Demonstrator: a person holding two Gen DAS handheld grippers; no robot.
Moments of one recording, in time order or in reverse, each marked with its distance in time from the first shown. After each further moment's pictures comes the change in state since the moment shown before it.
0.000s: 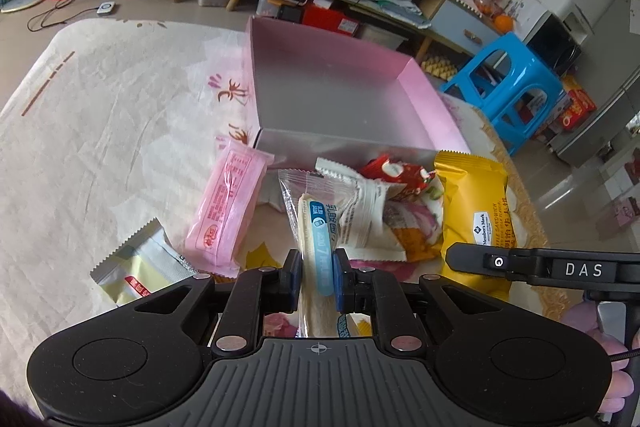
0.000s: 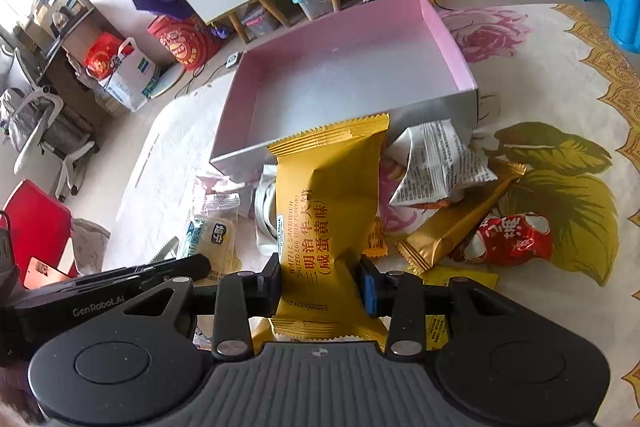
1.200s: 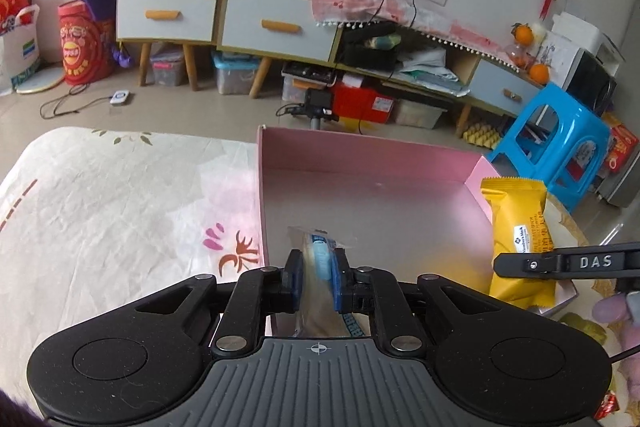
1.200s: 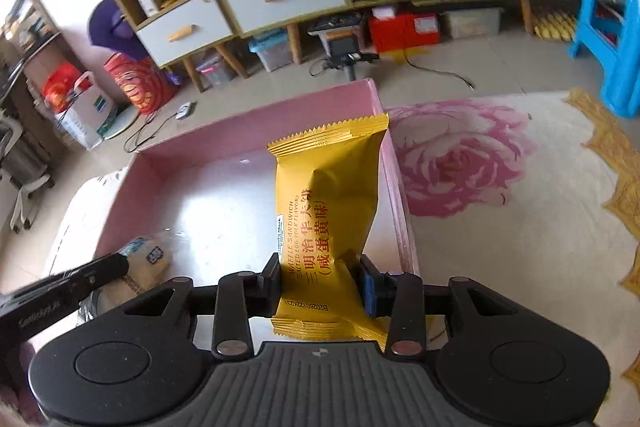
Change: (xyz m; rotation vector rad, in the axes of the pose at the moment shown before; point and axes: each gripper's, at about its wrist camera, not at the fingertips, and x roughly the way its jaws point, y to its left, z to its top) left arm 0.096 0.004 0.082 0.083 -0.267 0.143; right arm 0.080 -0.056 0.110 -0.085 -0.138 -0.097
